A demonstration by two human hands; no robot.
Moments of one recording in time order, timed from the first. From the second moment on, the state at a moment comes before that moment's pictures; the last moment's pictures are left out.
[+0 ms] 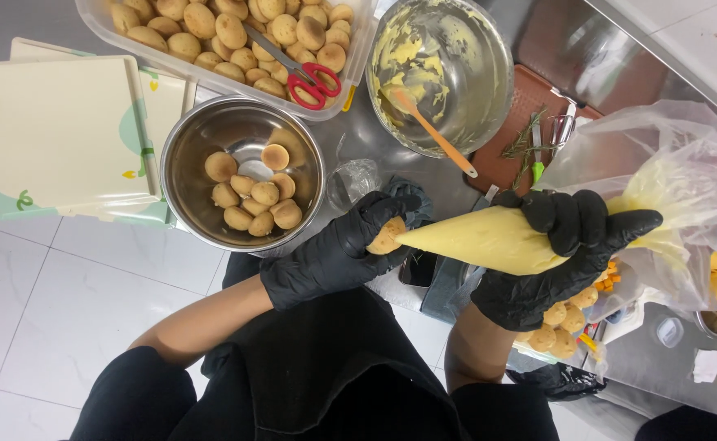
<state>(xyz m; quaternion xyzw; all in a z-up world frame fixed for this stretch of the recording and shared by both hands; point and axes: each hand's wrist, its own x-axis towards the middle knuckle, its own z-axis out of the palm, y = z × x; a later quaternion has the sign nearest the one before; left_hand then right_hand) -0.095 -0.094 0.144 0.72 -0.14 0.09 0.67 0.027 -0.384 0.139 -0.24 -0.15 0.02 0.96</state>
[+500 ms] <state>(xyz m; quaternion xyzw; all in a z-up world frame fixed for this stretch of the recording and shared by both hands) -0.100 -0.091 0.158 0.60 -0.12 -0.14 0.78 -0.002 -0.340 0.180 -0.42 -0.28 0.16 0.85</state>
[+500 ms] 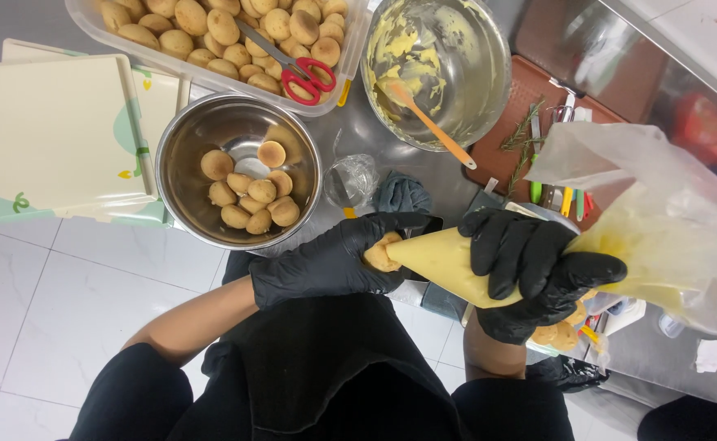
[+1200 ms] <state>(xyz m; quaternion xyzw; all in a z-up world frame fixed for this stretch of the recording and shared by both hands) -0.096 -0.088 0.141 0.62 -0.15 -0.10 0.76 -0.012 -0.323 0.198 -0.53 -0.23 0.17 0.80</state>
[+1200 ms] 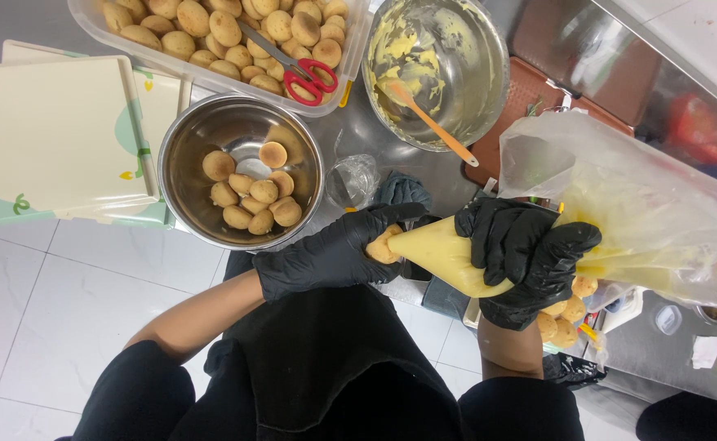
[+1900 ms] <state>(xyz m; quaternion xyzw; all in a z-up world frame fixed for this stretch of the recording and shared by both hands) -0.091 -0.059 0.120 0.52 -0.07 -0.24 0.81 0.022 -0.309 0.177 -0.14 -0.05 0.13 0.98</state>
